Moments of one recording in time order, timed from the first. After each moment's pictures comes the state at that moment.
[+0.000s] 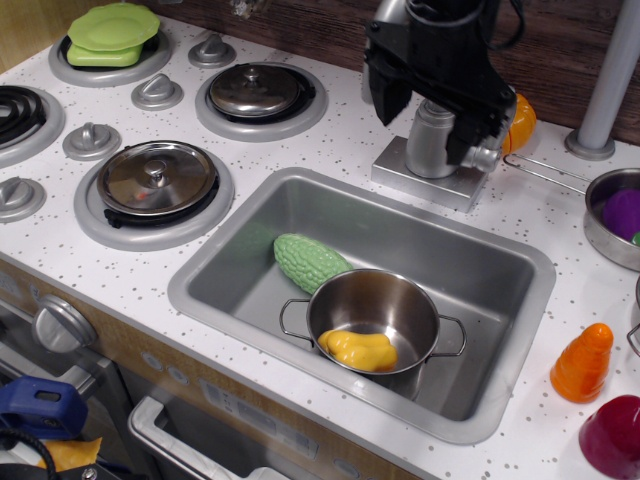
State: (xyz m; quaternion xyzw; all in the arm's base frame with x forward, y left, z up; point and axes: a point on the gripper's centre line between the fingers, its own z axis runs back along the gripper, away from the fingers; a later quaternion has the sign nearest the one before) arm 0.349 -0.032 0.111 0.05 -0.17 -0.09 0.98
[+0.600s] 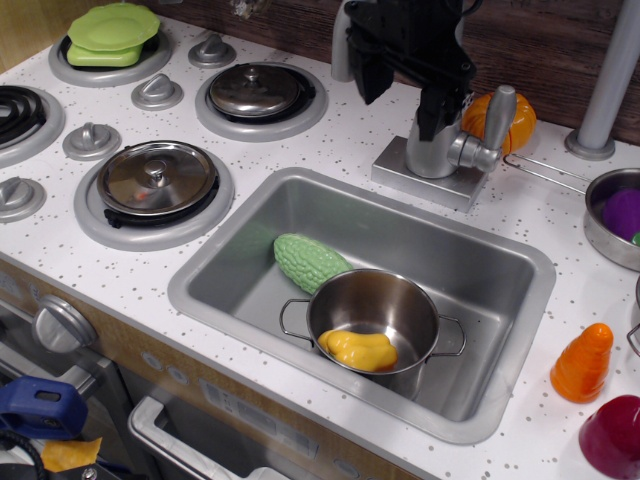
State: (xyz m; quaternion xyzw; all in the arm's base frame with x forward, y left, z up) arm 0.367 -0.009 0.111 0.03 -0.15 -0.13 0.98
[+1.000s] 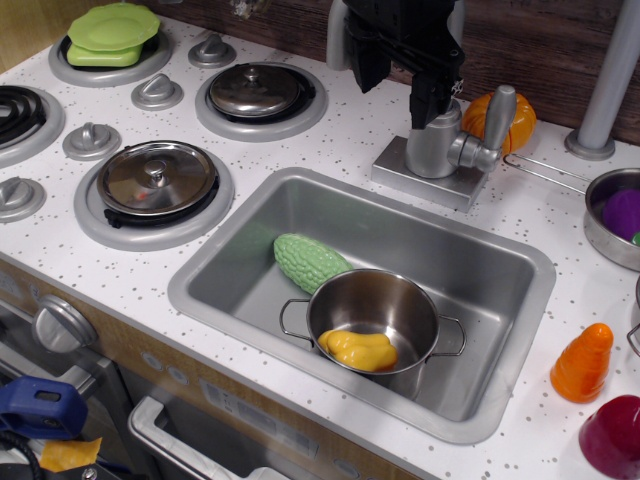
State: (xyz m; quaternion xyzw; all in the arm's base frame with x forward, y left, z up) arm 0.377 0.001 0.110 0.03 -0.15 -0.16 0.98
